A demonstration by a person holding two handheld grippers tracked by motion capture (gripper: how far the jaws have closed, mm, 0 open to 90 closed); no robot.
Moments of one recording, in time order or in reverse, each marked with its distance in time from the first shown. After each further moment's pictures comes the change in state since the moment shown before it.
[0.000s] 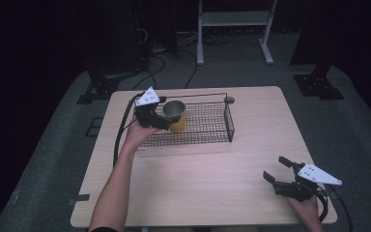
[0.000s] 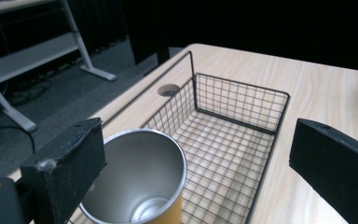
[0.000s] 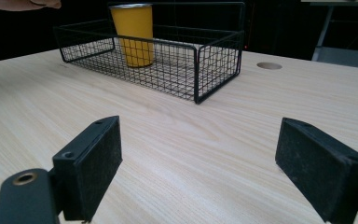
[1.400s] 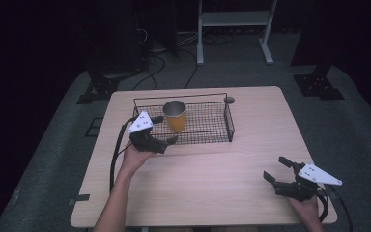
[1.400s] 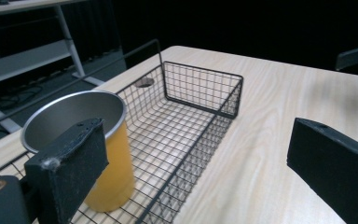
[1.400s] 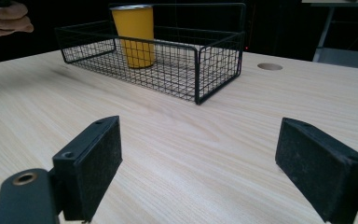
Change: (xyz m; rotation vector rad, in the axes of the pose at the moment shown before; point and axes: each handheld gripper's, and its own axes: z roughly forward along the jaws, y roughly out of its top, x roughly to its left) left arm -0.050 -0.043 -0.032 -0.079 -0.012 -0.012; right arm 0.000 0.000 -0.001 -0.004 0.003 -0.001
